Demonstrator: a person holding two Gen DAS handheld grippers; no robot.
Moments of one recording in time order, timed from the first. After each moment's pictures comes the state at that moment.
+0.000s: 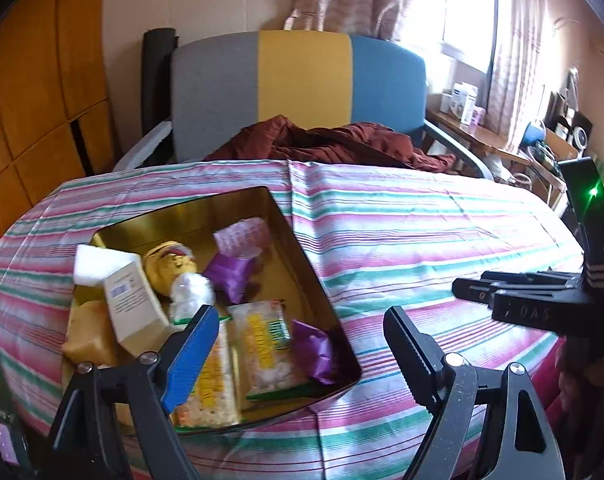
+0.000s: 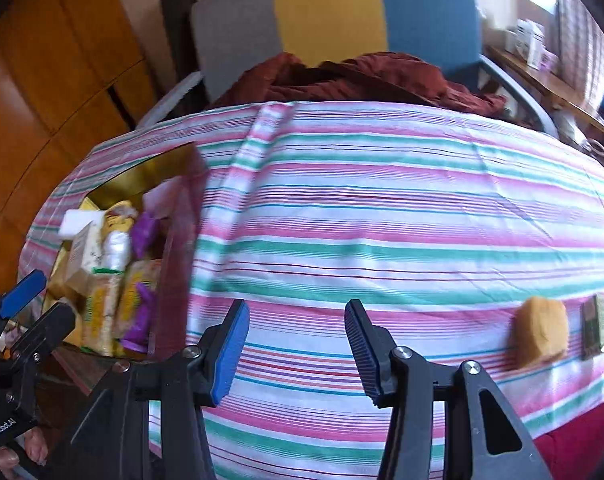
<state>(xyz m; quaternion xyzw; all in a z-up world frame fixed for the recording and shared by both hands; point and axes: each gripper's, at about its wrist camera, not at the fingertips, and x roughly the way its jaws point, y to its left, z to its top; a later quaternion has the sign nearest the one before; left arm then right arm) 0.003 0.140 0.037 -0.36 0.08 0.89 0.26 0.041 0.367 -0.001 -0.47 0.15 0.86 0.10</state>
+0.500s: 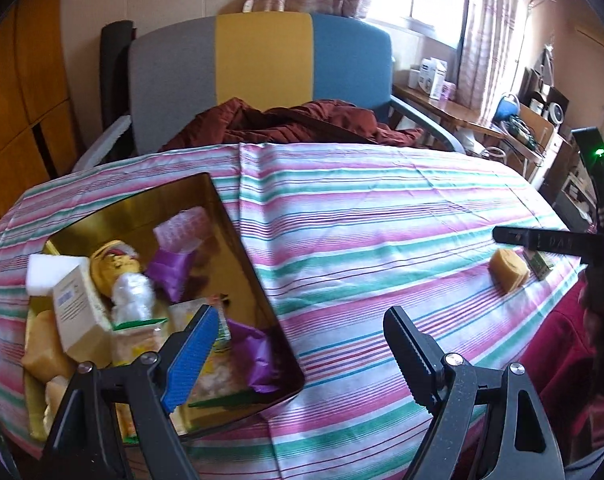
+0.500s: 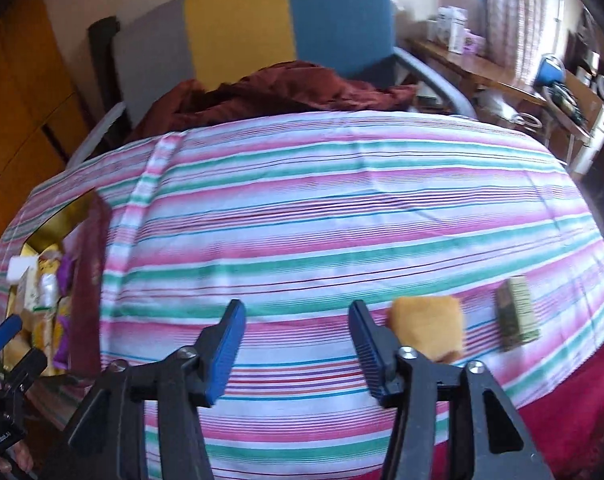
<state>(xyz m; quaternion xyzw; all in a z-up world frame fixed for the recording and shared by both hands) 0.005 0.186 0.022 -0.39 0.10 0.86 0.32 0.087 0.461 0.014 -0.46 0.17 0.85 0.22</state>
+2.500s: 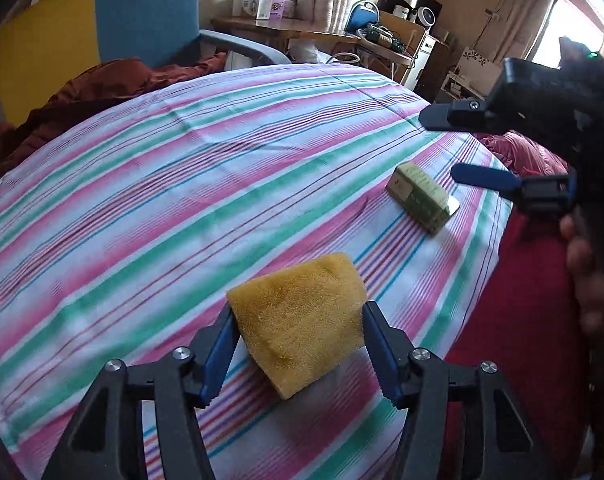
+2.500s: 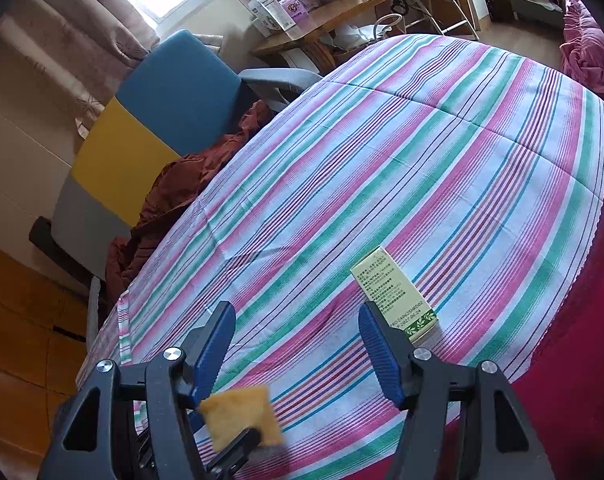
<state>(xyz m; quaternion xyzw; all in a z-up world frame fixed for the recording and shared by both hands) 0.067 0.423 -0.044 -0.44 0.19 0.70 0.53 0.214 0.620 -0.010 -0.31 0.45 0.79 0.29</state>
